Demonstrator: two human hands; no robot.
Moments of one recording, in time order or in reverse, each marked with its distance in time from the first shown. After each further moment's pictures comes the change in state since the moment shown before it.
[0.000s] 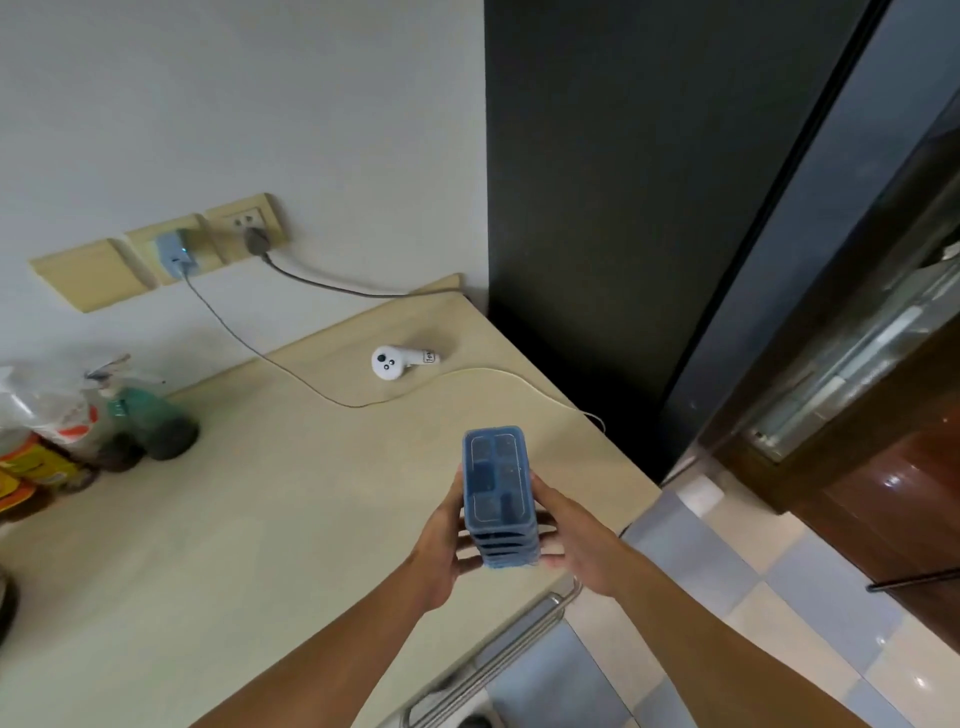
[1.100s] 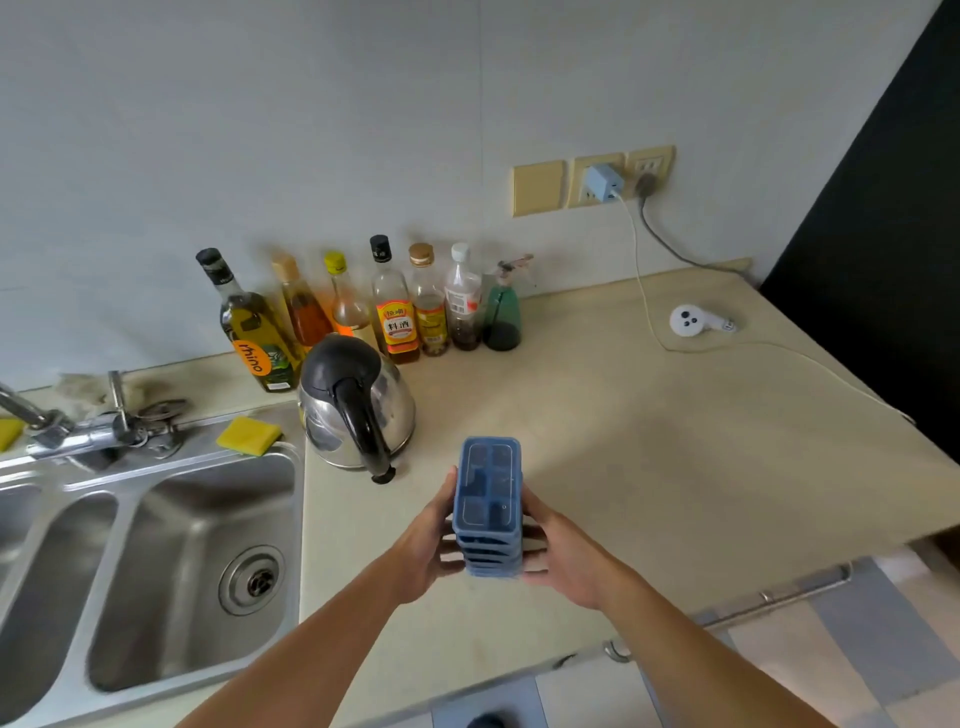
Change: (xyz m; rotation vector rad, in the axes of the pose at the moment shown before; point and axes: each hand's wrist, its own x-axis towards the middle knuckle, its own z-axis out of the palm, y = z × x) left_hand -0.202 -0.113 -0.455 -0.112 0.133 -0.005; right_hand -0.021 0.084 0.473 -0.168 -0.334 0.109
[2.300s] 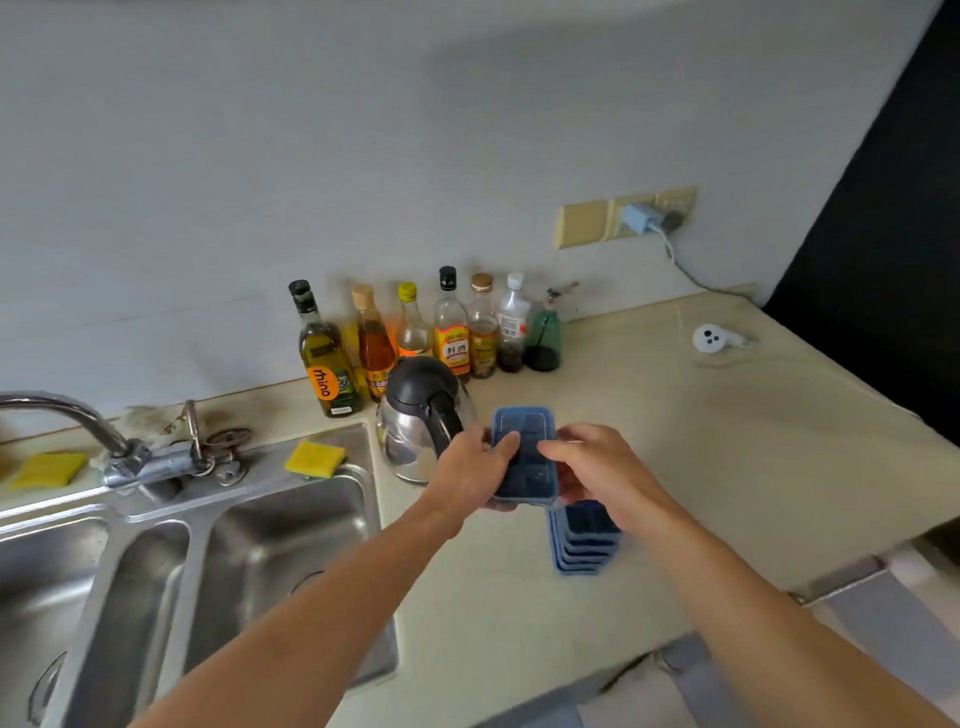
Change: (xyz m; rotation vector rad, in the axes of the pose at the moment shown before) left_hand -0.095 0.096 -0.054 0.331 0.164 0.385; right_hand -0.034 -0.102 0.120 -0.237 0.476 -0.301
